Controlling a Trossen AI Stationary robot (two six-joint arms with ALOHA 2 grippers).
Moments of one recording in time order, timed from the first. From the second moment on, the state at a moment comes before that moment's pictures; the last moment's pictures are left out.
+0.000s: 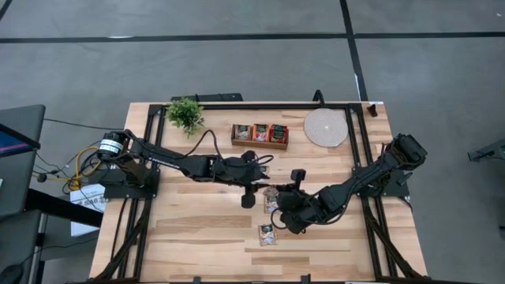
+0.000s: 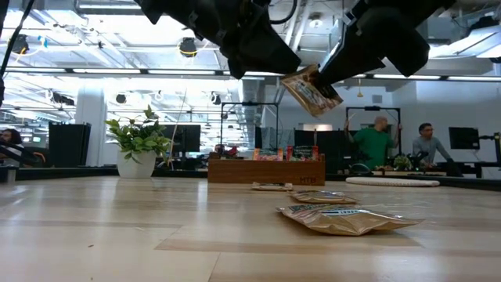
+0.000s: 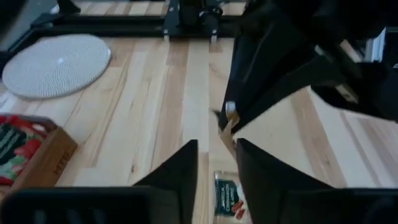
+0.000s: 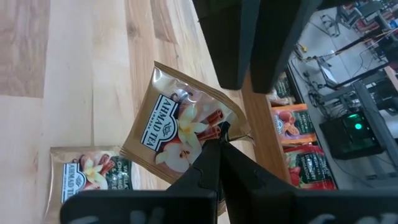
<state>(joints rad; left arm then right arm) -0.12 1.68 1.08 0.15 -0.13 -0.07 0.52 1.66 1.09 -0.52 0.88 0.21</state>
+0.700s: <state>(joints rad) -0.11 1.73 1.08 0.21 -0.13 -0.07 0.52 1.66 1.09 -0.47 0.89 0.17</state>
